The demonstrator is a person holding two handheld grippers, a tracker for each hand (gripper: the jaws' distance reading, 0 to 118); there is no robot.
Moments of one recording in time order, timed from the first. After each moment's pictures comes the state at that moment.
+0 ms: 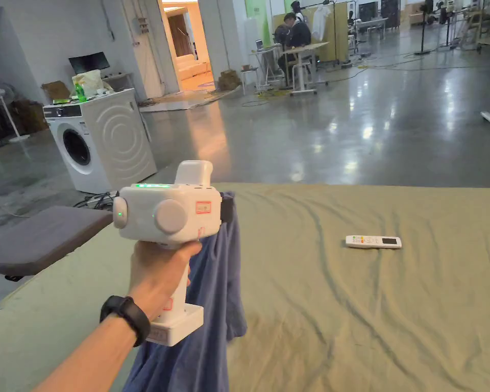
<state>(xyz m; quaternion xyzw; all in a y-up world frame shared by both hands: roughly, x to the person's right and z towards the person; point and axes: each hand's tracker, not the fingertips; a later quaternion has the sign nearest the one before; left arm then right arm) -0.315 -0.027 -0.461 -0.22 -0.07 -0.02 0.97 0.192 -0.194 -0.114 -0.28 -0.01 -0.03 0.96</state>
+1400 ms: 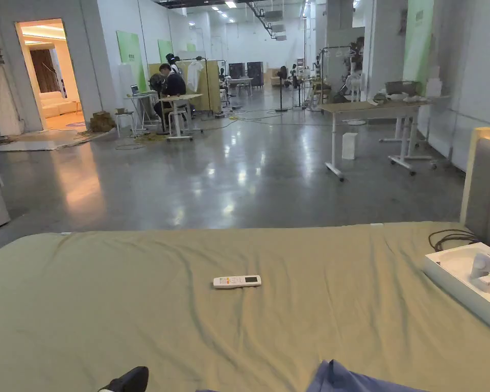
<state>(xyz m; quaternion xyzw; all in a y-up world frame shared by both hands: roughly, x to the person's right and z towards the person) -0.180 -0.074 -0.174 -0.07 -0.19 -0.02 0.98 0.180 -0.128 -0.131 -0.15 0.02 -0.04 0.99</state>
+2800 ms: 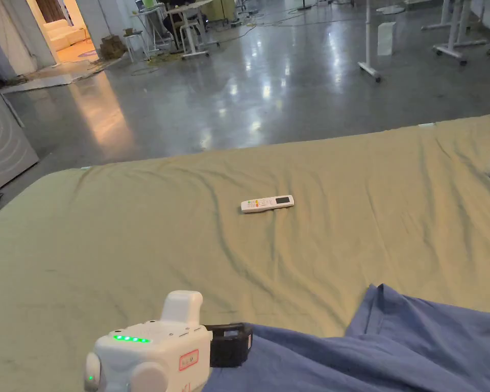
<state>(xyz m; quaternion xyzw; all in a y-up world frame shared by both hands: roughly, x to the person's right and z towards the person) -0.194 -0.230 -0.444 -0.39 -0.17 -0.01 0.90 0.185 -0.187 -0.161 -0.27 -0.03 -0.04 0.96</state>
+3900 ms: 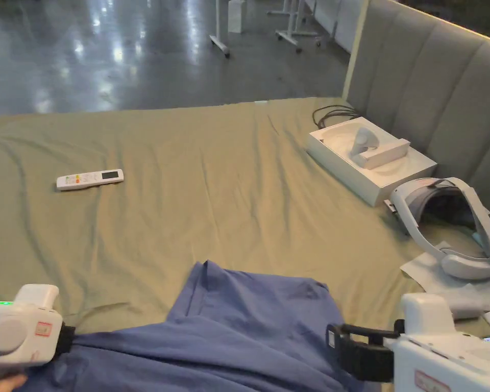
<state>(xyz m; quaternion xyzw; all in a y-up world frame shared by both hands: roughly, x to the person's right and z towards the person) -0.140 -0.322 -0.540 -0.53 -0.15 -0.09 0.83 0.305 -0.226 -0.312 -0.36 -0.03 -0.12 0.92</state>
